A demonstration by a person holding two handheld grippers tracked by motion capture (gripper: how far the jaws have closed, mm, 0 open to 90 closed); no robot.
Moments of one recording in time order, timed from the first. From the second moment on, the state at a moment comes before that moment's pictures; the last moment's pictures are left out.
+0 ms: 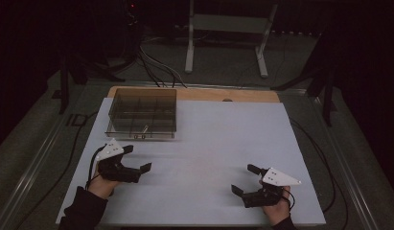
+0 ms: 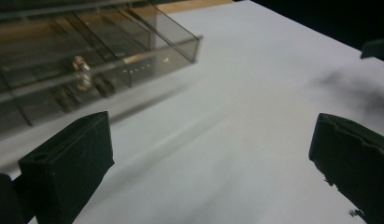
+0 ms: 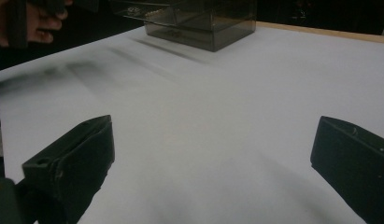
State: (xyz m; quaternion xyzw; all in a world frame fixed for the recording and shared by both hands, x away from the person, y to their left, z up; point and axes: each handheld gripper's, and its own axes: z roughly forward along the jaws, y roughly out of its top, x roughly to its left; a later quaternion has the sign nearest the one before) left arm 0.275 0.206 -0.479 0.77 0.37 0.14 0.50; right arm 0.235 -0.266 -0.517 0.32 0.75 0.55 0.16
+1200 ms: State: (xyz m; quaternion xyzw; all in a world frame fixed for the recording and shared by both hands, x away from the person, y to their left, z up) left arm 0.216 0.233 -0.524 0.79 0.37 0.16 0.46; right arm 0.235 -0.265 -0.517 0.32 0.75 0.55 0.15
